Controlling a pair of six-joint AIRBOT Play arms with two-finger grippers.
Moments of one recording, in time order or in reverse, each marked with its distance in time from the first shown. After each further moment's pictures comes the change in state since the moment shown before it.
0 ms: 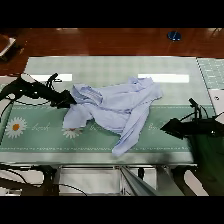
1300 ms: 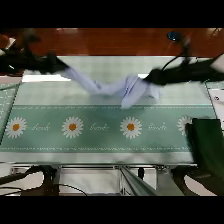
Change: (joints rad) left arm 0.010 0.296 0.274 -0.329 0.018 0.058; right arm 0.418 -0.217 0.826 0.090 -0.101 0.042
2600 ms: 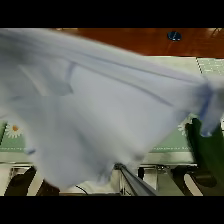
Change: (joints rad) left arm 0.142 0.706 -0.121 0.104 0.091 0.010; right arm -0.116 0.562 0.023 -0.458 0.305 0.177
